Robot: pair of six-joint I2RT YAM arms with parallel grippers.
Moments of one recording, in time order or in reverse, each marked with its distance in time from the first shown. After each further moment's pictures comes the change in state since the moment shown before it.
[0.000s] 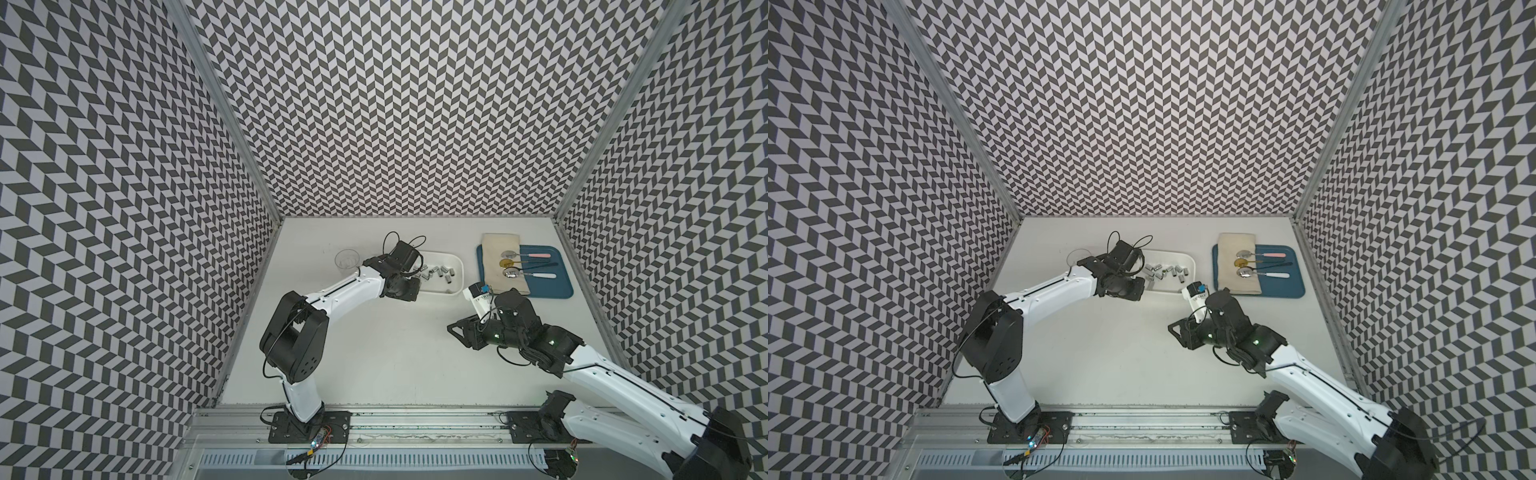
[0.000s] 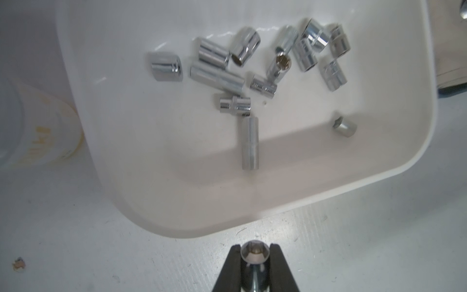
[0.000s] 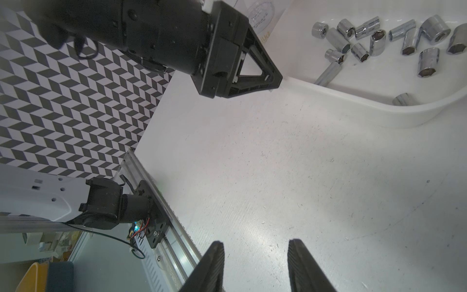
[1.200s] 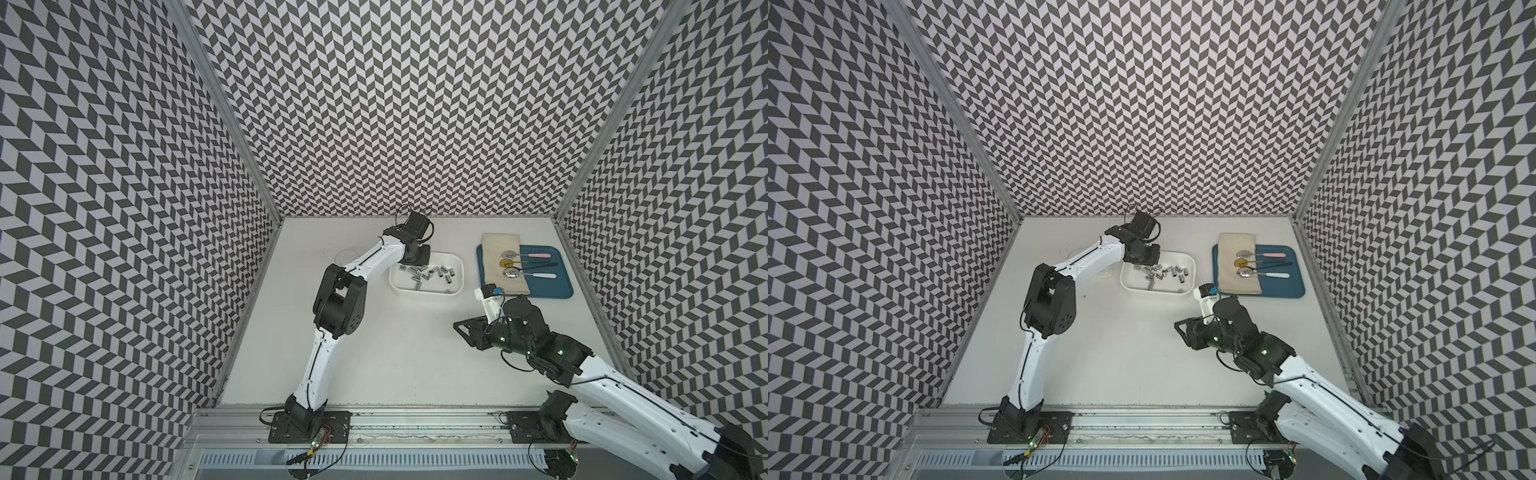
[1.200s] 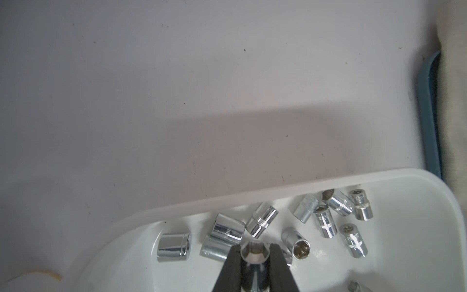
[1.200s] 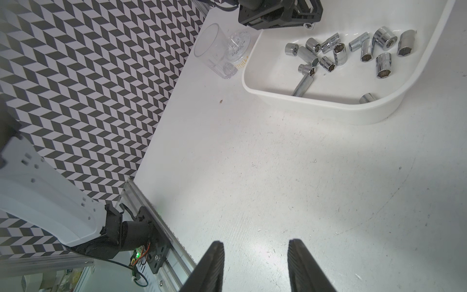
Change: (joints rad) left arm 0.085 0.527 0.652 -0.109 -0.027 -0.017; right arm -0.001 -0.101 -0.065 0.022 0.082 0.106
